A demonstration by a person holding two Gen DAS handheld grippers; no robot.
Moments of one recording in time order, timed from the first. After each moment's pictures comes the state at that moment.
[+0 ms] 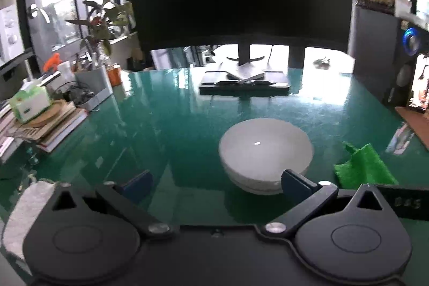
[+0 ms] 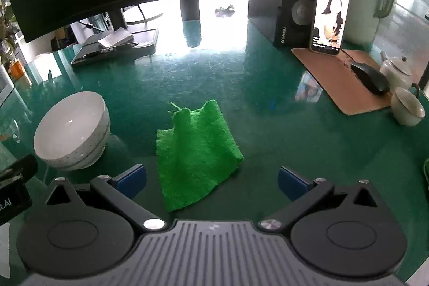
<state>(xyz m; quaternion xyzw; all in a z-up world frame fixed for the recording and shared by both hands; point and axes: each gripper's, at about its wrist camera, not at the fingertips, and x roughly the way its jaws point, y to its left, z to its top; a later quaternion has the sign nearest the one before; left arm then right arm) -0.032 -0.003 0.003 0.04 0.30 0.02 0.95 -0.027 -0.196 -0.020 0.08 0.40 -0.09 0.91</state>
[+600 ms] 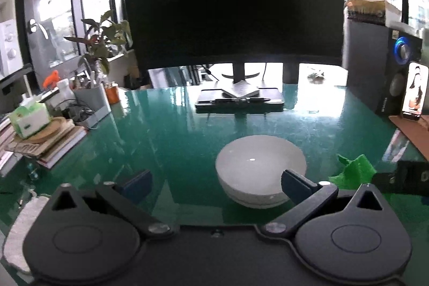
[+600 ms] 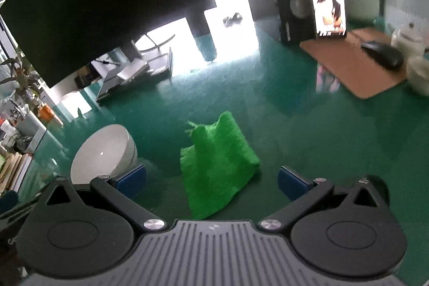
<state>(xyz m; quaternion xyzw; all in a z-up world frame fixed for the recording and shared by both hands) -0.036 -0.006 0.015 0.05 0.27 0.00 0.96 -0.043 -0.222 -0.011 0.20 0.36 -0.05 0.91</state>
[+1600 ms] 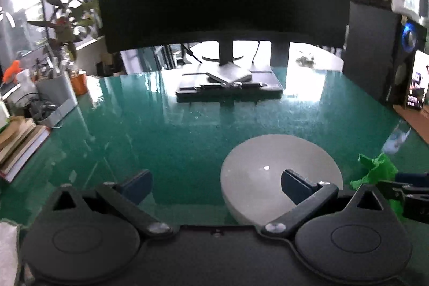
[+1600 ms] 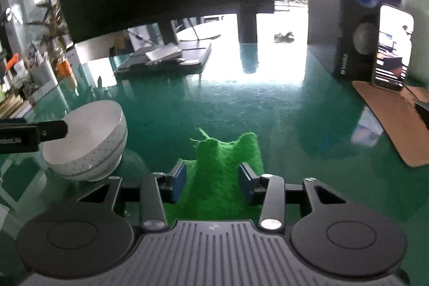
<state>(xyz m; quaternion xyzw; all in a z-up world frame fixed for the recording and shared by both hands) 0.049 0.018 -0.021 0.04 0.31 -0.05 0.95 0.014 -0.216 -0.055 0.05 0.34 0.05 0.94</state>
